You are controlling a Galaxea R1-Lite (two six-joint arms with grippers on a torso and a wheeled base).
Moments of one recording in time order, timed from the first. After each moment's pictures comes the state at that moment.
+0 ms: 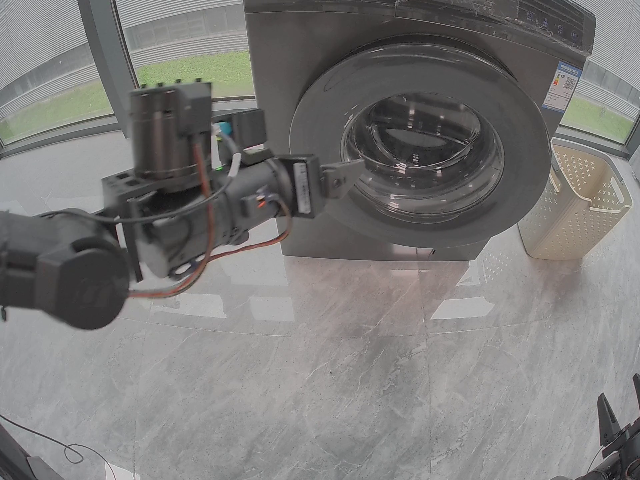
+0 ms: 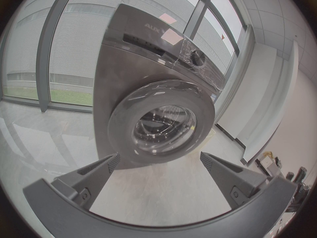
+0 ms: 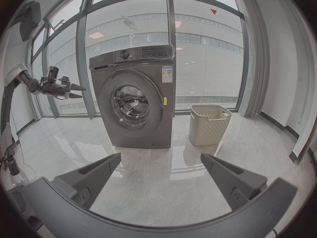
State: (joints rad) left arm -0.69 1.72 -1.17 -0.51 0.09 -0.17; right arm -0.01 0.02 -0.02 -0.02 -0.04 0.03
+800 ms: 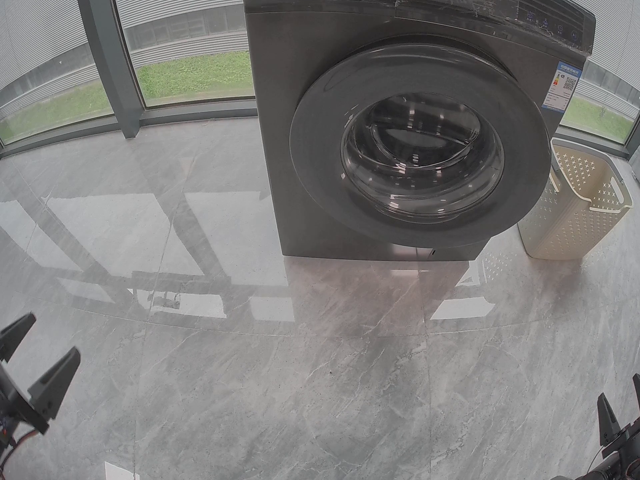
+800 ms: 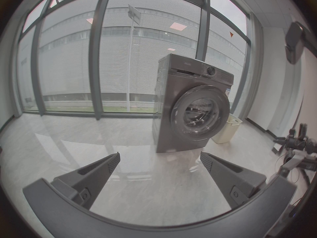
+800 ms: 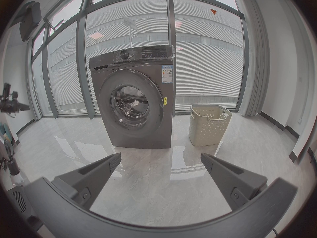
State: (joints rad) left arm -0.31 0.55 -0.29 -0.24 0.03 -0.03; right arm -0.01 0.02 -0.02 -0.02 -0.04 0.03
